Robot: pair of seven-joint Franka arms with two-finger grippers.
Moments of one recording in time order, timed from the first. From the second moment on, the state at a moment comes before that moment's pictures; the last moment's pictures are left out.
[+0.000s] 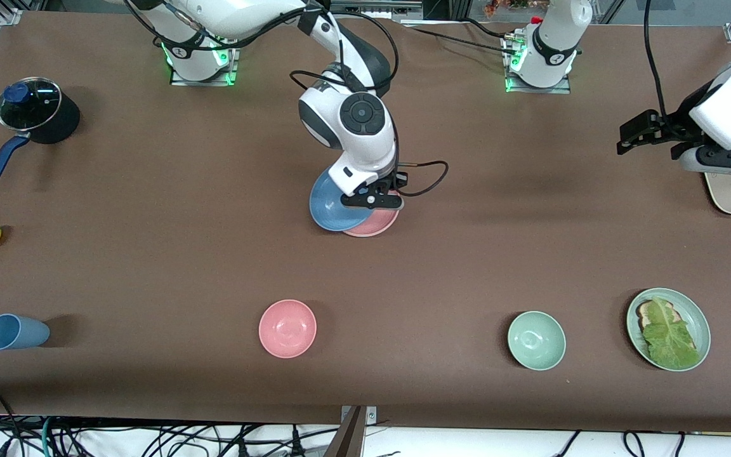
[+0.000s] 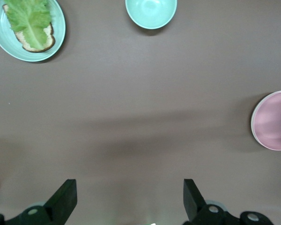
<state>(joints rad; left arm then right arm) 0.04 0.00 -0.09 -1.61 -0.06 1.51 -0.01 0.66 0.72 0.24 -1.33 -0.05 2.09 0.93</state>
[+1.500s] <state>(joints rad) 0.01 -0.02 -0.06 -1.65 -0.04 1.53 0.01 0.60 0.70 0.23 -1.28 -0.05 2.05 0.92</state>
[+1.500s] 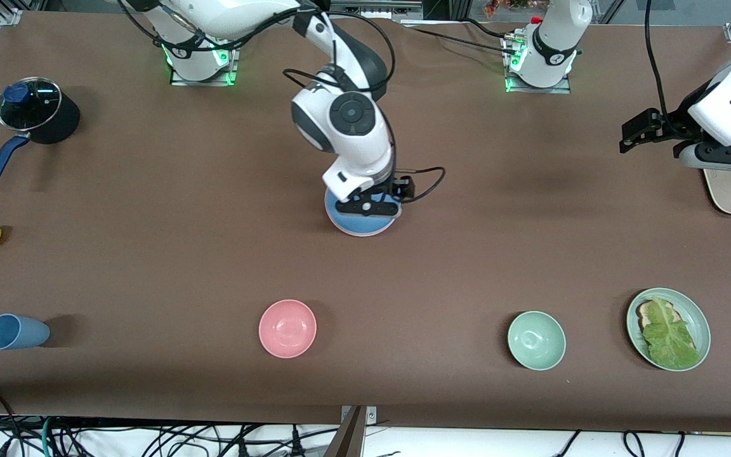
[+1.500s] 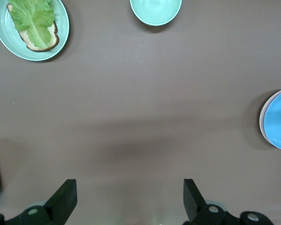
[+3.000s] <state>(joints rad) 0.00 -0.02 -0.05 -1.65 -0.04 1.53 0.01 0.12 0.19 0.11 -1.72 -0.01 1.80 0.38</state>
